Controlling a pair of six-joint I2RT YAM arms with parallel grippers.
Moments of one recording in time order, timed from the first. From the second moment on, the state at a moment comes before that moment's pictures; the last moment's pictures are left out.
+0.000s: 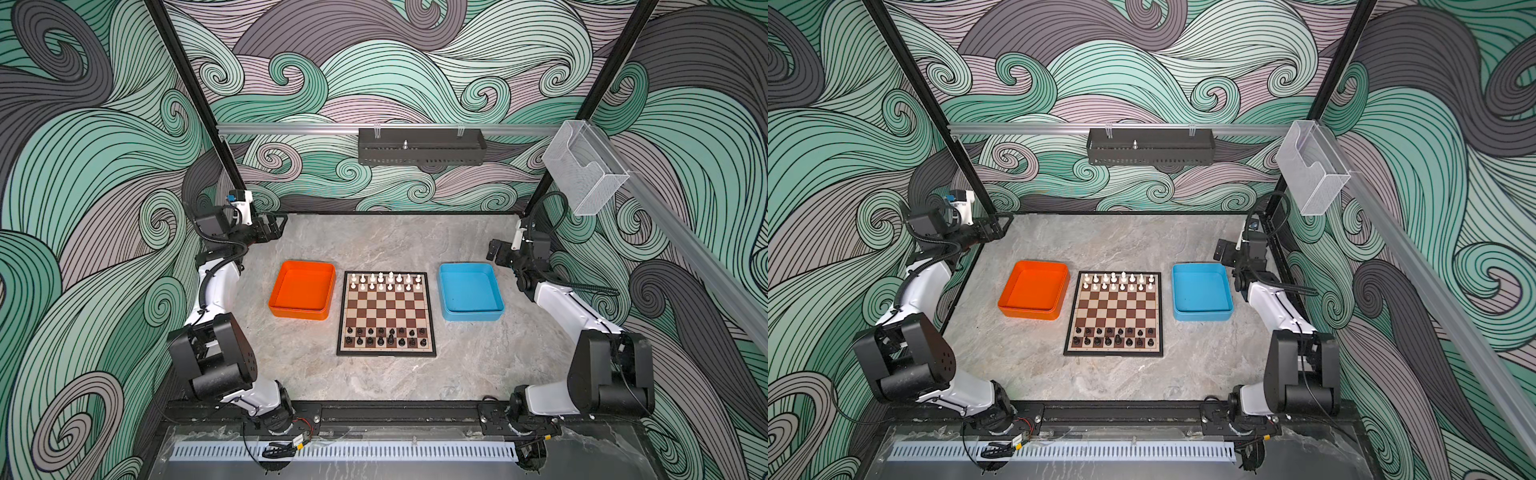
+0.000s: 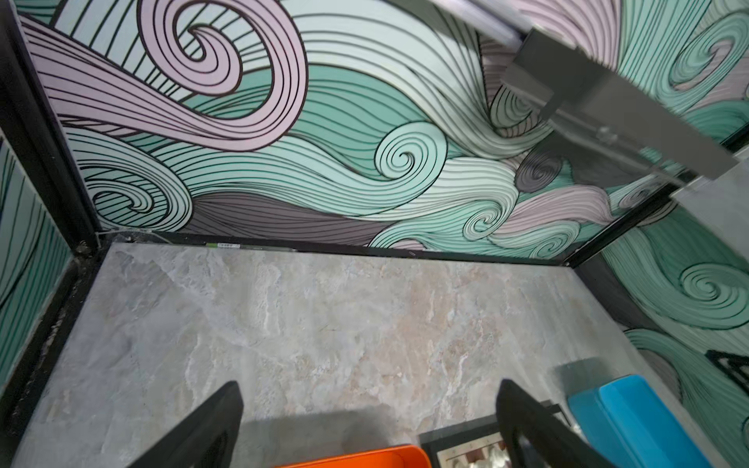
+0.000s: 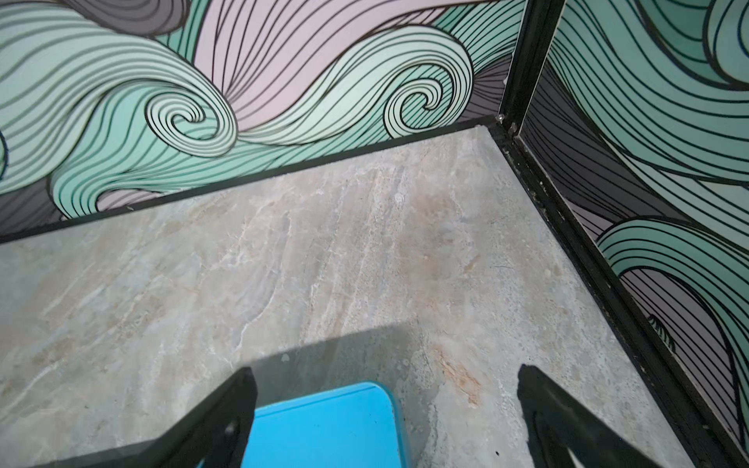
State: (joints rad) left arm 0.38 1.52 1.22 -0.13 0.69 -0.04; right arm -0.04 1.43 0.90 0.02 0.05 0.11
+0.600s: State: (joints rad) left arm 0.35 1.44 0.84 0.18 0.49 -0.06; right arm -0.04 1.48 0.72 0.26 0.04 0.00
